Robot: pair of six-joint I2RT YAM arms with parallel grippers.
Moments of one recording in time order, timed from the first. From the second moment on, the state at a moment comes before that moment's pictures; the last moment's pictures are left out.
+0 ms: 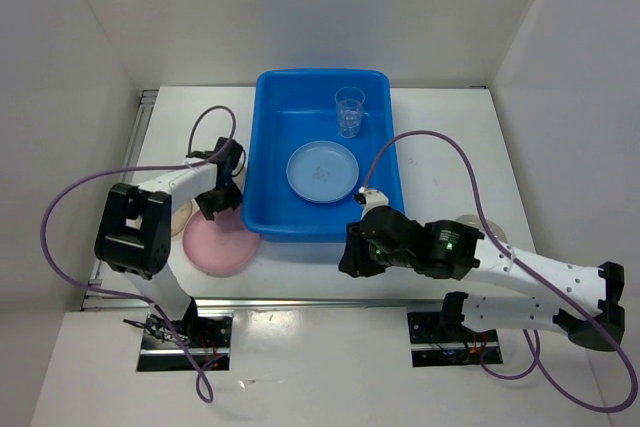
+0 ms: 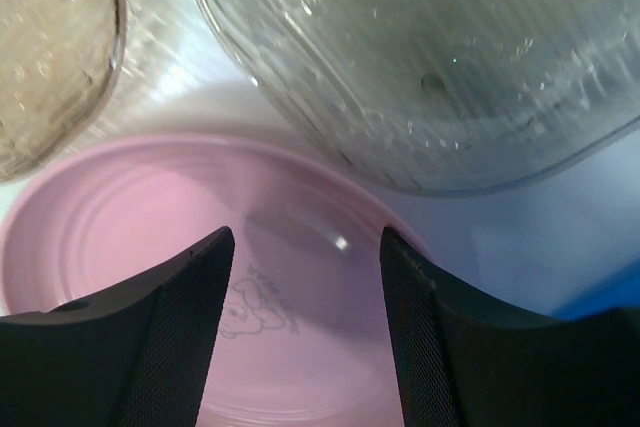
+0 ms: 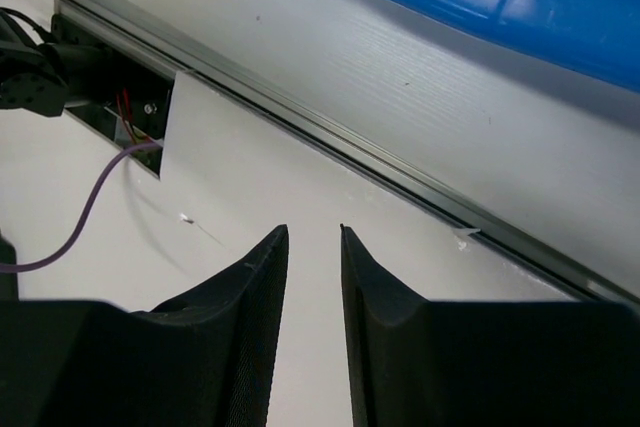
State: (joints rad) left arm -0.23 1.70 1.06 -0.74 -0.35 -0.86; right arm 1.18 0.98 0.97 -0.81 0.13 0.88
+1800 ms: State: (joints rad) left arm -0.04 1.25 0.83 -1.01 -0.20 -1.07; right arm 1.15 1.00 0.97 -0.81 0.16 0.76
